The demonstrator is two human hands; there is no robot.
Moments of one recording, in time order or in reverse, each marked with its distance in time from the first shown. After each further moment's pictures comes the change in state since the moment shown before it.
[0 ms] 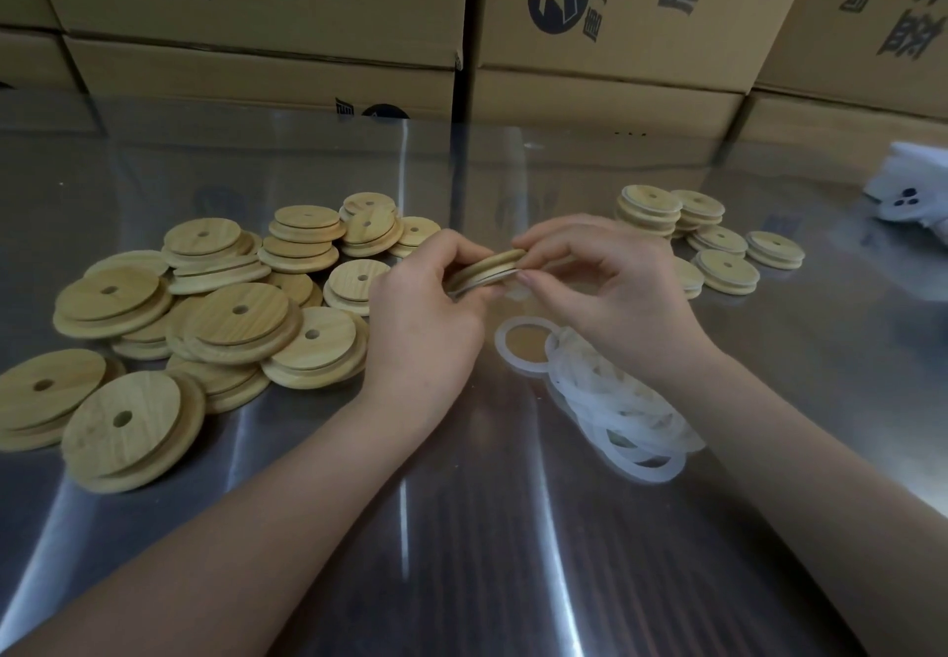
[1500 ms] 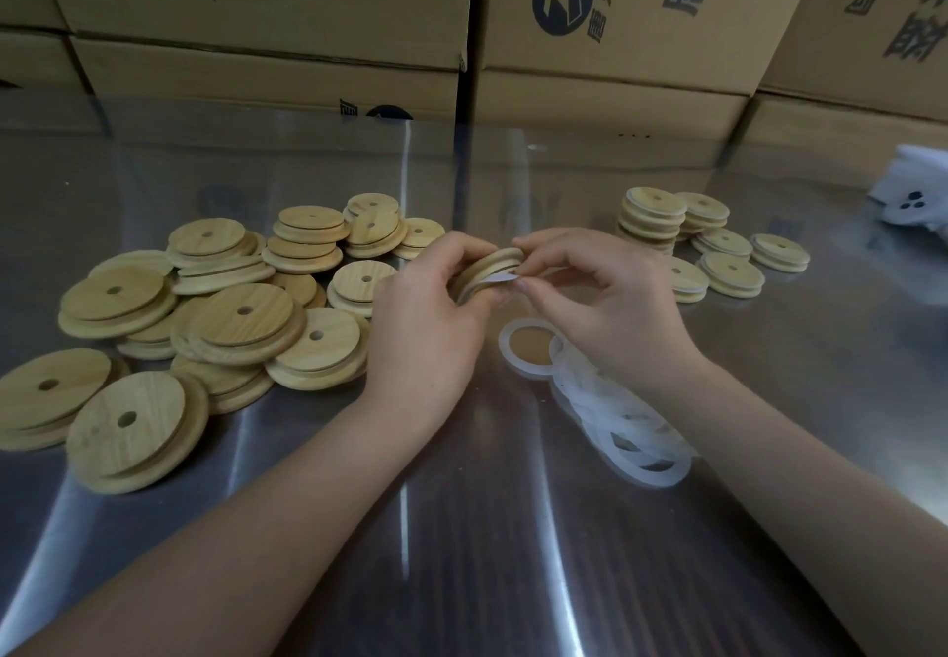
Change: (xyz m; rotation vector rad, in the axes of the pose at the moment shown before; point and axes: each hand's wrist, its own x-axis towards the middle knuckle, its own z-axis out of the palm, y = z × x) left_hand 0.000 -0.001 -0.002 0.029 -0.032 -0.012; right_hand -0.005 0.003 0.010 -0.005 0.032 0.039
